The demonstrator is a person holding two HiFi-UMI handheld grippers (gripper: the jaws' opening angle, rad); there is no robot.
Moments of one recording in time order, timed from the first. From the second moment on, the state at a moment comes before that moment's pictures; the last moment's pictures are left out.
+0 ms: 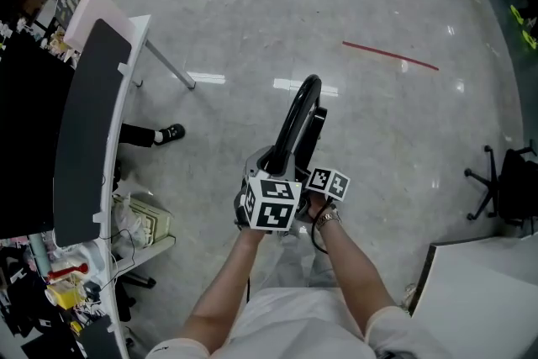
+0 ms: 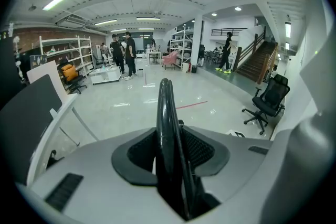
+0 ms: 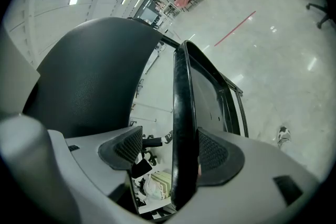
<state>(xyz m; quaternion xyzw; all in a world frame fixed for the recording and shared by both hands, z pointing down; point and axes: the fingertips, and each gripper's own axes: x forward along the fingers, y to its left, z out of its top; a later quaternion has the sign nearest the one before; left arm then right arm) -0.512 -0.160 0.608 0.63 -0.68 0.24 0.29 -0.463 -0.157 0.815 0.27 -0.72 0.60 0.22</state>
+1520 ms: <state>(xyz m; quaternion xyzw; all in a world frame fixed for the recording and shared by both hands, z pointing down) -0.504 -0.155 0.631 0.62 -0.63 0.29 0.37 -0.535 -0.234 0.619 -0.54 -0.65 -0.35 0.41</state>
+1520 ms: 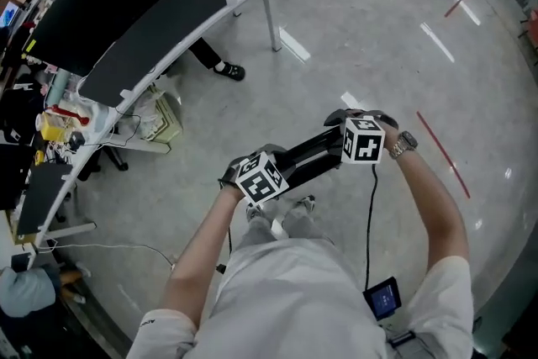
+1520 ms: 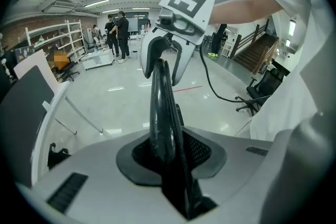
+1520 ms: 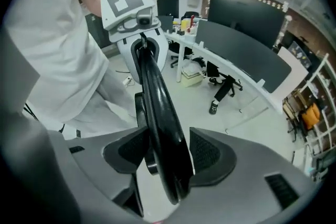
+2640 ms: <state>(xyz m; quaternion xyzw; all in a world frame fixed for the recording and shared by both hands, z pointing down) -0.458 -0.143 0.634 0.80 -0.43 0.32 0.28 -0.429 -0.220 0.639 -0.46 -0.58 -0.32 0.60</state>
